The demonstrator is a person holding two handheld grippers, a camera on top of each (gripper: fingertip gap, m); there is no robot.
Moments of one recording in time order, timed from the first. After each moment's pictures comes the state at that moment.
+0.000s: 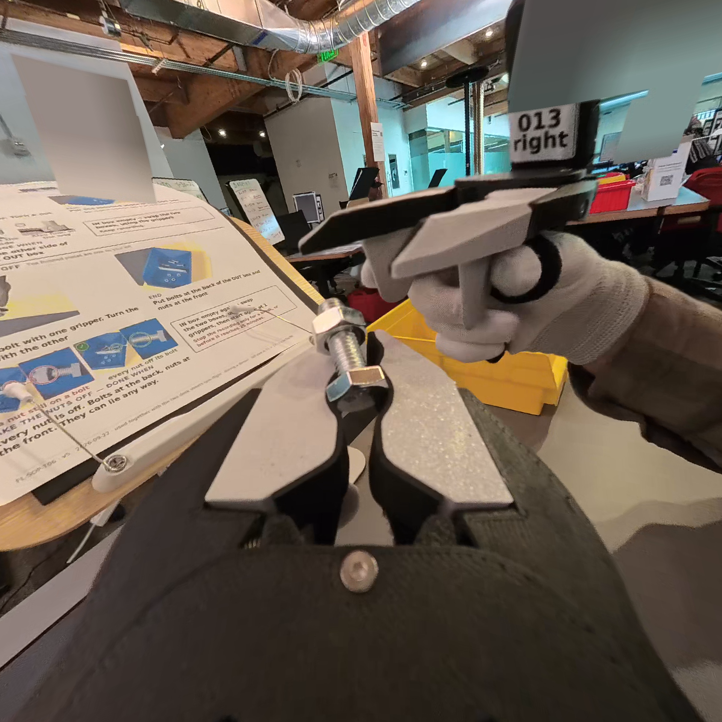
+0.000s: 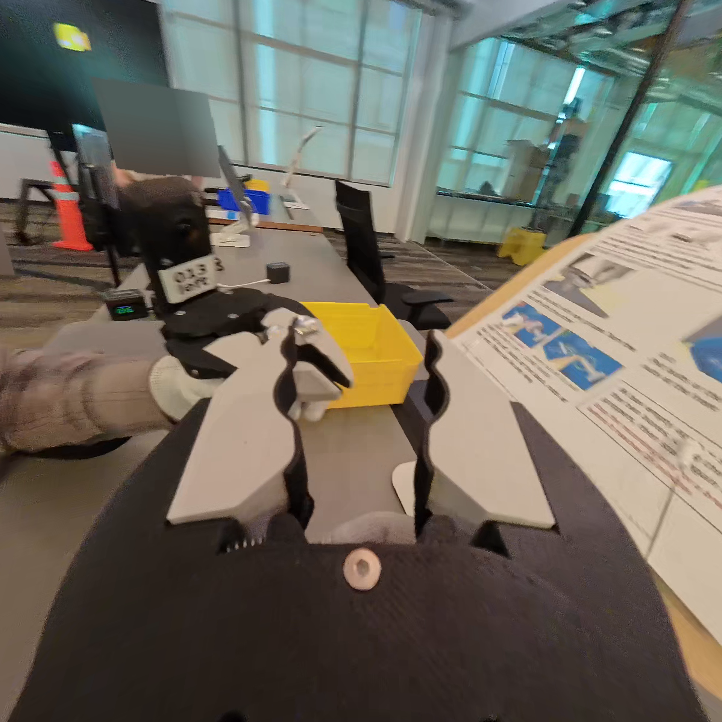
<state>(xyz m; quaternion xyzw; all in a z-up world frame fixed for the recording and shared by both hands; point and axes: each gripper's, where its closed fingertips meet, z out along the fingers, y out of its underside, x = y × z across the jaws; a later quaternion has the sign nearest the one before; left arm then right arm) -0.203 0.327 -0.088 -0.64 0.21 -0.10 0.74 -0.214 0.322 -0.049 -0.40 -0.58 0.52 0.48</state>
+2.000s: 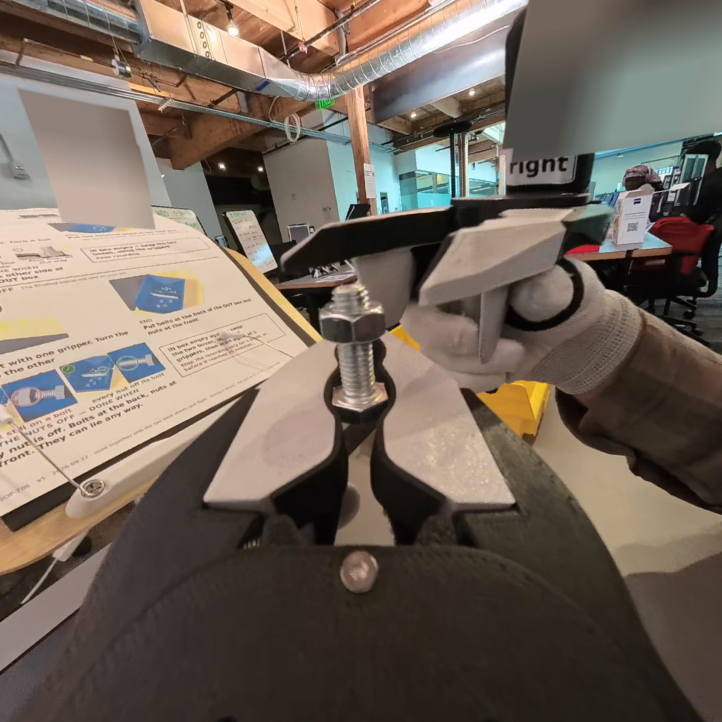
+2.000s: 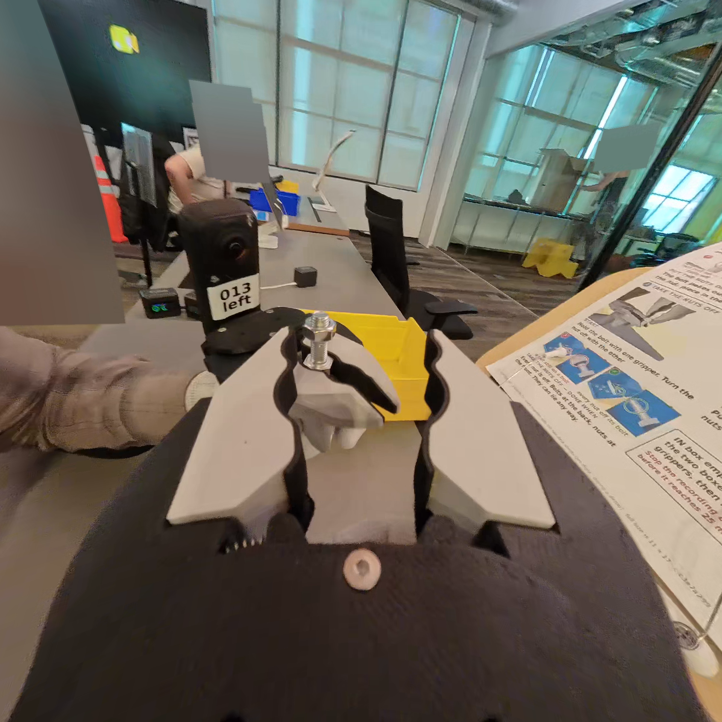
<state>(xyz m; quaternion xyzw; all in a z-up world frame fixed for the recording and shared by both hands) -0.194 0.318 -0.072 -0.61 0.20 -0.13 0.76 -0.220 0.285 -0.037 -0.37 -0.60 0.53 0.47</state>
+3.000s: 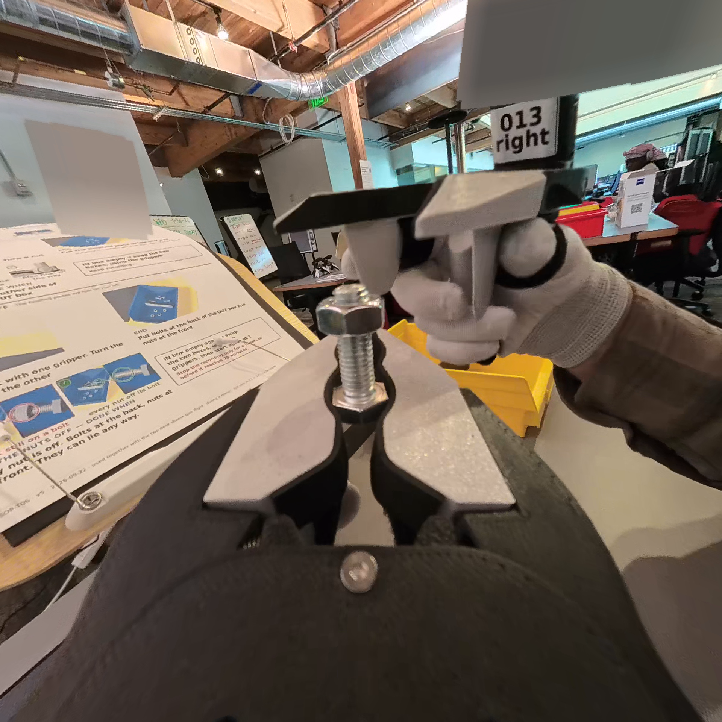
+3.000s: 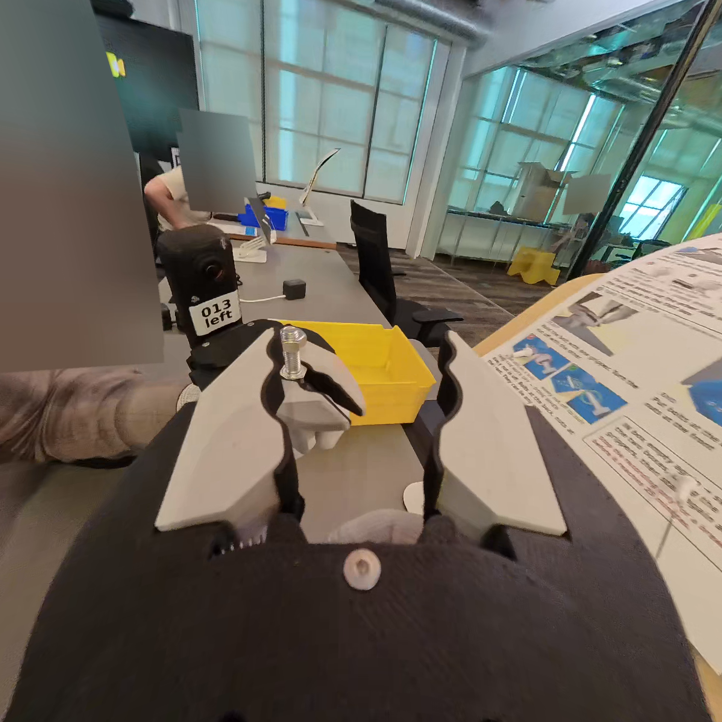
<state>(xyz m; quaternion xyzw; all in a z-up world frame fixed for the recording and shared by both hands) -0.185 0.316 -0.073 -0.60 0.22 -0.11 0.76 -0.203 0.302 -0.022 -0.38 -0.58 0.53 0.48</state>
